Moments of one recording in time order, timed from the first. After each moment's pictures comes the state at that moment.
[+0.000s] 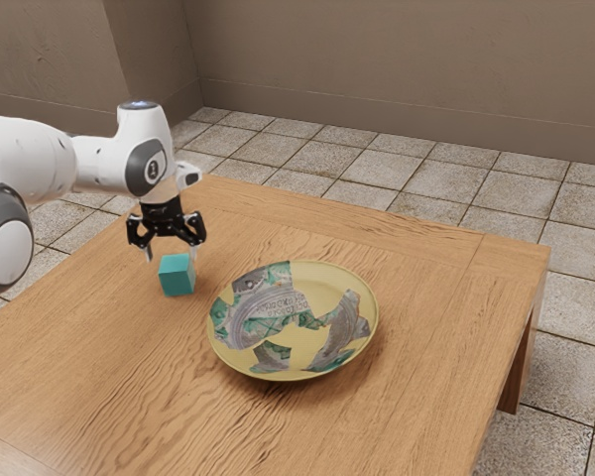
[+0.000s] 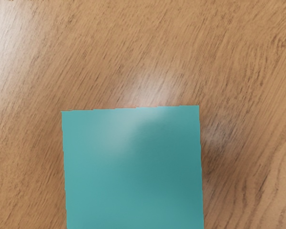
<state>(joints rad) 0.04 0.55 0.22 -1.58 -0.08 2.09 -0.23</state>
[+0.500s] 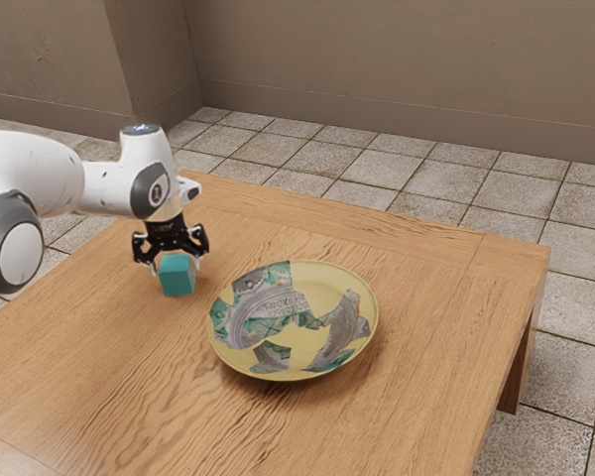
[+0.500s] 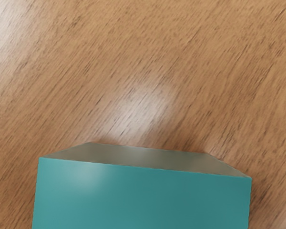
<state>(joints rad) 0.10 0.63 0.16 -1.59 -0.07 2.22 -0.36</state>
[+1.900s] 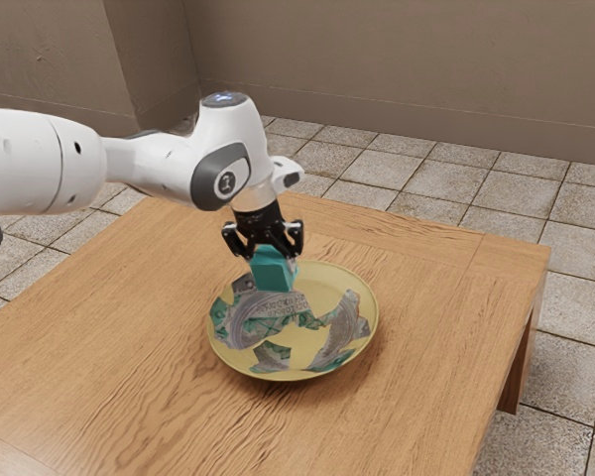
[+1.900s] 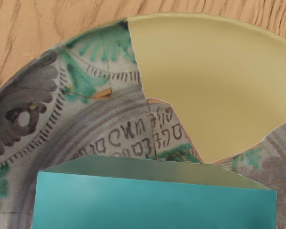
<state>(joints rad) -0.23 0.33 0.10 -1.78 -0.07 2.21 -0.41</state>
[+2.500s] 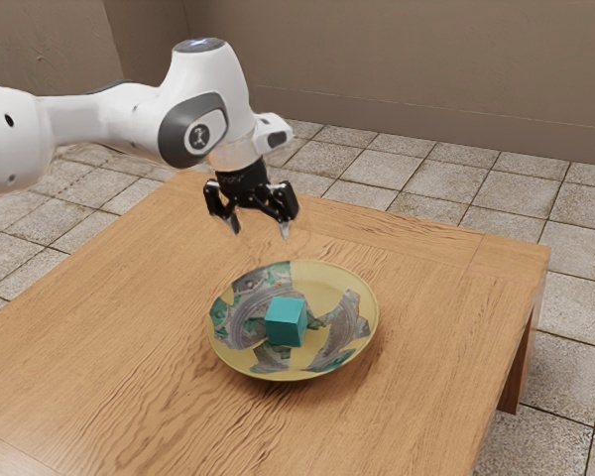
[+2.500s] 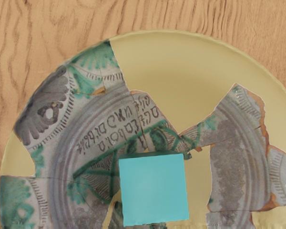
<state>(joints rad) -0.21 0.15 0.06 -1.78 -0.03 2.07 -0.32</state>
